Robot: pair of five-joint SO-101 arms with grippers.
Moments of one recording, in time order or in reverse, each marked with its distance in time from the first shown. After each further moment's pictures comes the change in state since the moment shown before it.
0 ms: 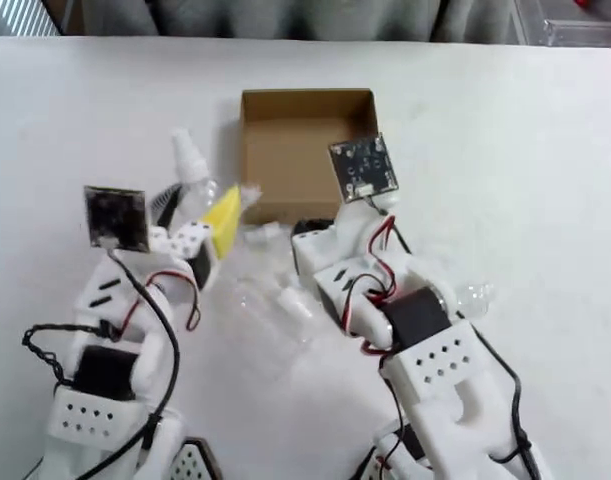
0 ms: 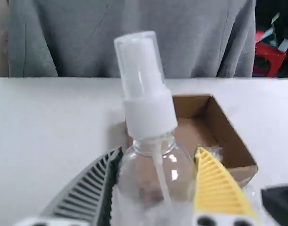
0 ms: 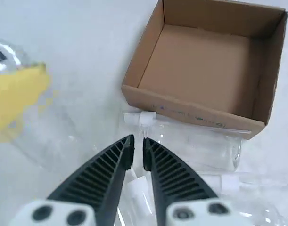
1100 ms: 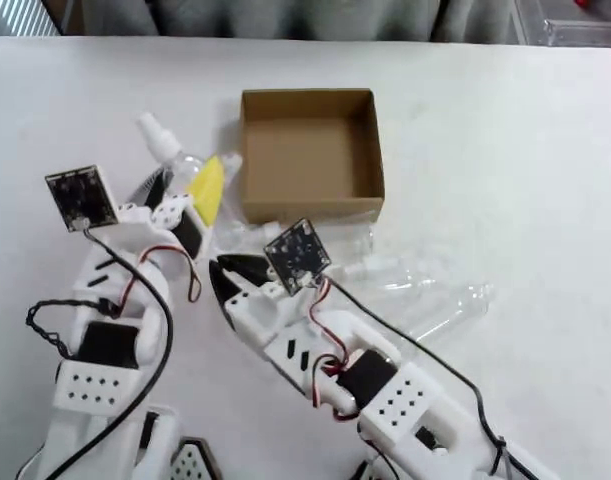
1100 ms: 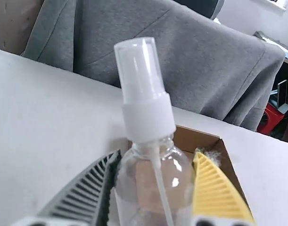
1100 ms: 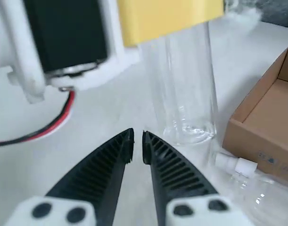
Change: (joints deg) left arm -4.0 8.2 0.0 -9.7 10.6; right arm -19.1 -6.0 28.8 -44.0 0.0
